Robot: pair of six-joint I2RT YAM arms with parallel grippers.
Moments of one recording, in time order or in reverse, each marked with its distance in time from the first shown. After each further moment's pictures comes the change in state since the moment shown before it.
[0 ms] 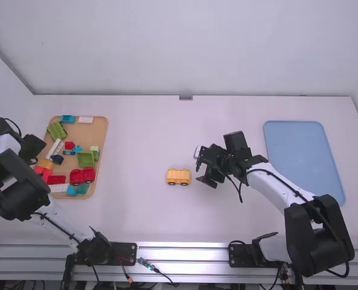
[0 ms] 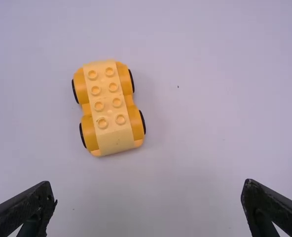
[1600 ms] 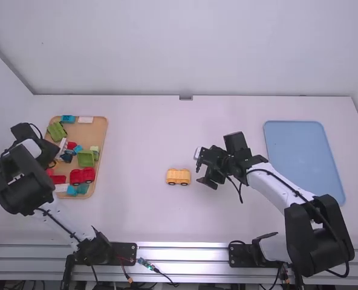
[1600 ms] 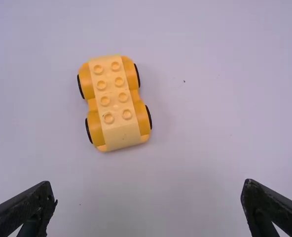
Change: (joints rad) left arm -0.091 0.016 -0.199 0.241 -0.103 -0.180; right arm 0.000 0.000 0.000 -0.025 0.000 -0.004
